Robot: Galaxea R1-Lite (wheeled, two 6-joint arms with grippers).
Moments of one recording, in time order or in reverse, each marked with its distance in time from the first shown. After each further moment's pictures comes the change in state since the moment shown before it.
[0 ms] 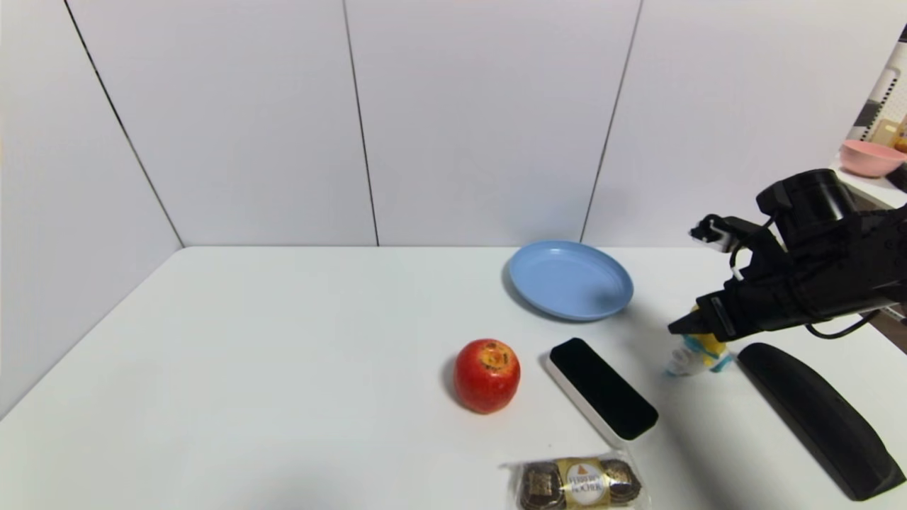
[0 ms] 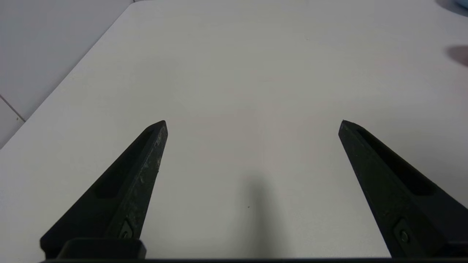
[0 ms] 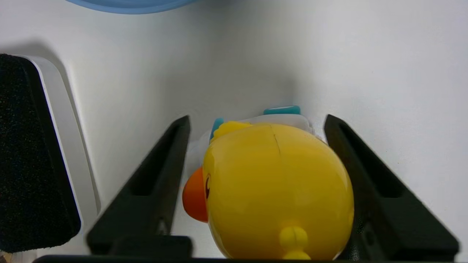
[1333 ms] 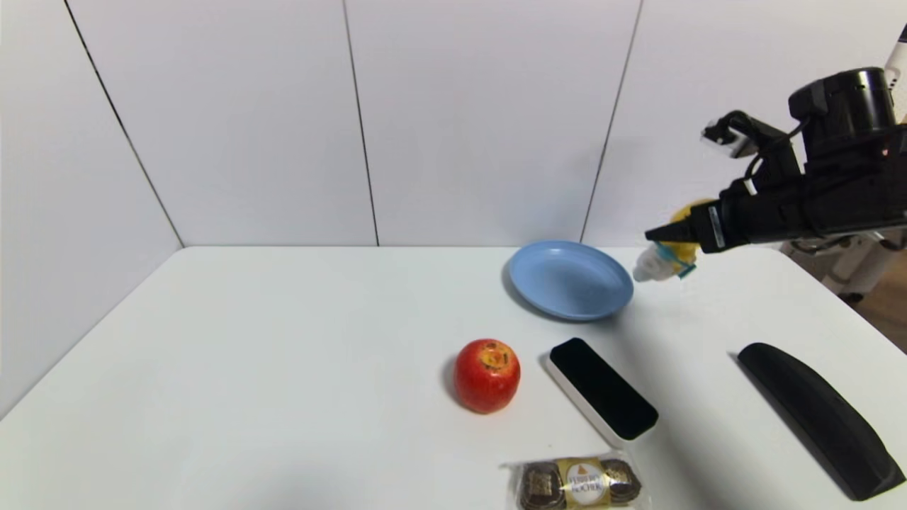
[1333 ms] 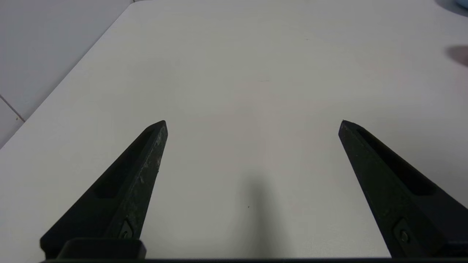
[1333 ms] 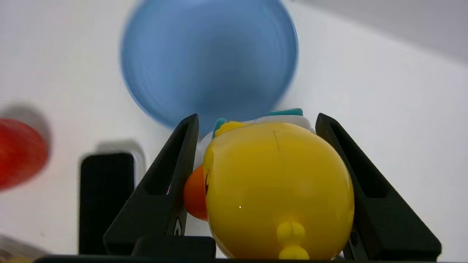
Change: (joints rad) left arm 0.000 0.000 0.000 0.000 -0.001 0.000; right arm 0.040 -0.020 -0.256 -0.041 0.134 0.015
